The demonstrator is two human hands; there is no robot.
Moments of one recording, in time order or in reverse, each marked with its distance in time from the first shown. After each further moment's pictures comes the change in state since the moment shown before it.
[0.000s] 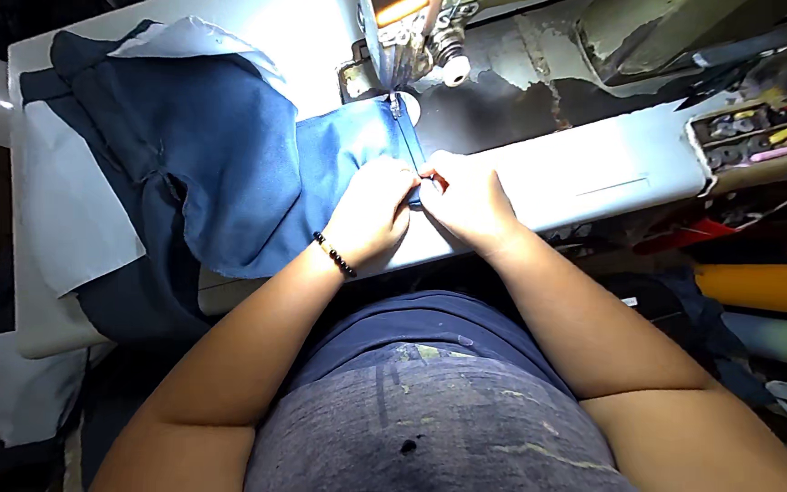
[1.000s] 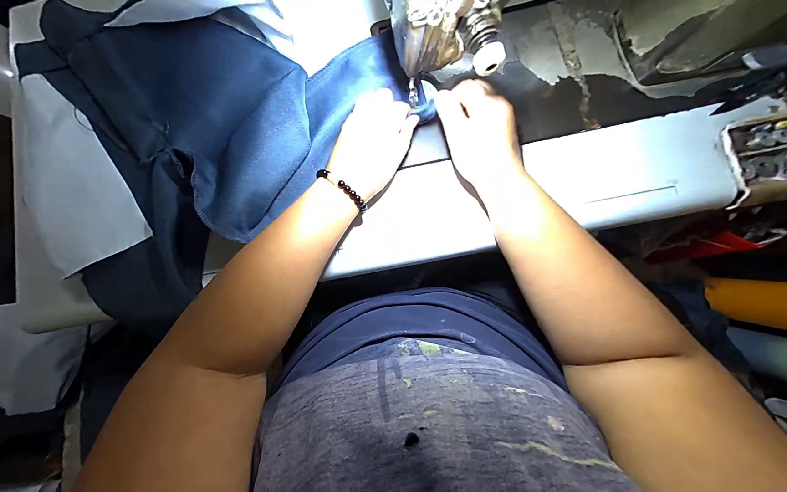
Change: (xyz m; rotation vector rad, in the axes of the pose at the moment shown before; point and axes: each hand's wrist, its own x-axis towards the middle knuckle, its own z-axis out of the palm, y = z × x) left_hand 0.048 -0.032 -0.013 0.177 0.045 -0.240; right_hand 0.063 0.017 0.011 0.020 0.014 0.198
